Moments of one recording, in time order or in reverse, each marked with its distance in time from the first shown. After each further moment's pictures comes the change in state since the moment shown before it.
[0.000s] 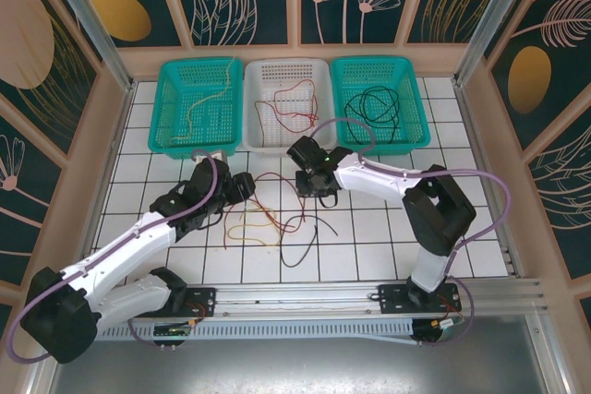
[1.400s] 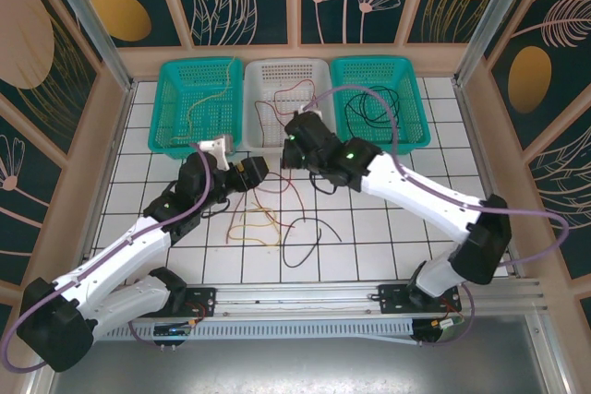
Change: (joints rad) left arm 0.001 -0.054 0.000 0.343 0.219 0.026; right arm 0.122 -0.283 0.231 0.013 0.200 0.002
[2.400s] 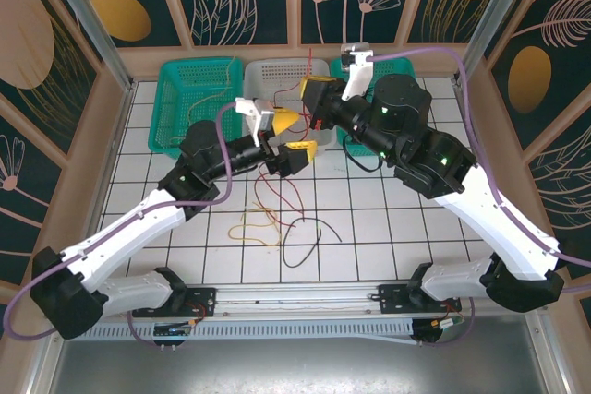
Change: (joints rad) left arm -0.120 0.216 0.346 0.306 0.360 0.479; right arm -0.001 -0.231 0.257 0.154 -0.109 -0.248
